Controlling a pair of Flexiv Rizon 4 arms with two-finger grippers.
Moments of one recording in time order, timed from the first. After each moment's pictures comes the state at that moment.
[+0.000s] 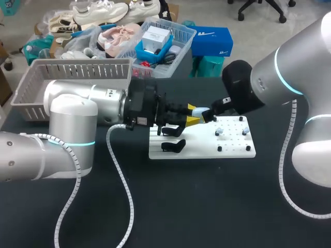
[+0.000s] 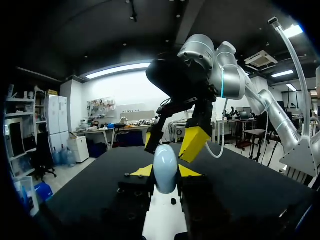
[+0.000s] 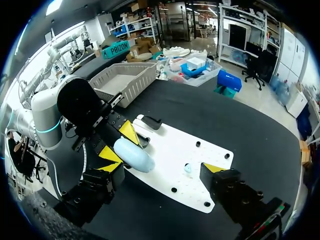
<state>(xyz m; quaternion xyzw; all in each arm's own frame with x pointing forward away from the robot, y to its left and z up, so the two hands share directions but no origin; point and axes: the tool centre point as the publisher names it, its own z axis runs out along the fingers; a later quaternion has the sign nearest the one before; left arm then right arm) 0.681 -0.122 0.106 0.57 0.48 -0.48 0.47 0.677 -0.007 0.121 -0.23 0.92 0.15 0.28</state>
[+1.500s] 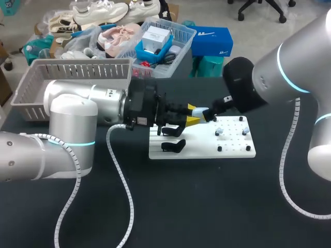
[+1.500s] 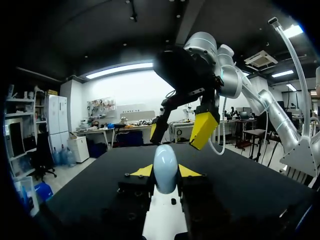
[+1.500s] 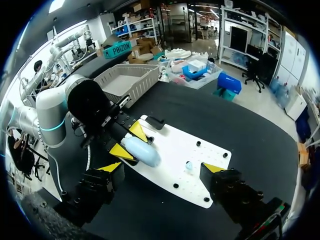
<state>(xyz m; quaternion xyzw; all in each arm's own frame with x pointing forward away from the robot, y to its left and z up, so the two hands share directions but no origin) 0.681 -0.122 0.106 0.57 0.48 -0.48 0.47 0.664 -0.008 0.135 -0.24 0.92 0.14 0.28</state>
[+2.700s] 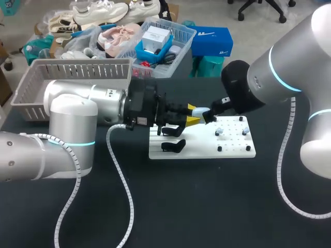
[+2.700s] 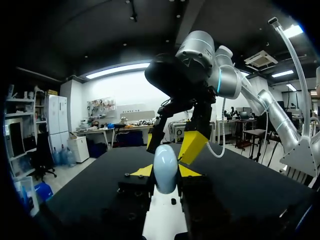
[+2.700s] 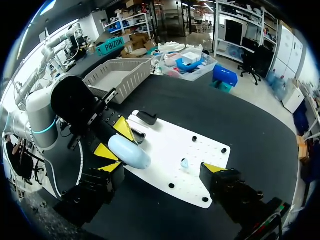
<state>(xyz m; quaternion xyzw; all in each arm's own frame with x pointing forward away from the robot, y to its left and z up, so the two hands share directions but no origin) 0.681 -0.122 0.106 0.57 0.48 -0.48 0.47 0.675 -0.011 0.118 -0.22 0.93 0.13 0.26</state>
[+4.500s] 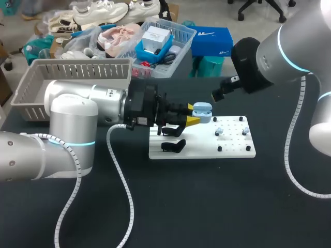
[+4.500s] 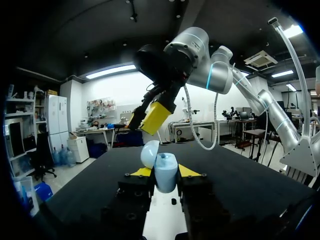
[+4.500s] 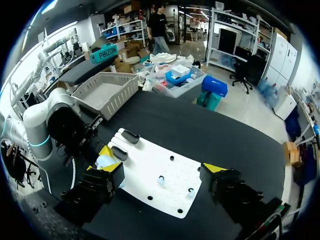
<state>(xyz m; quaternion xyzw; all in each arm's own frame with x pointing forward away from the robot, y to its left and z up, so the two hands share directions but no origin) 0.682 -0.123 0.106 0.57 0.48 -0.48 0.47 0.714 -0.041 0.156 -0.21 0.93 0.09 0.30</state>
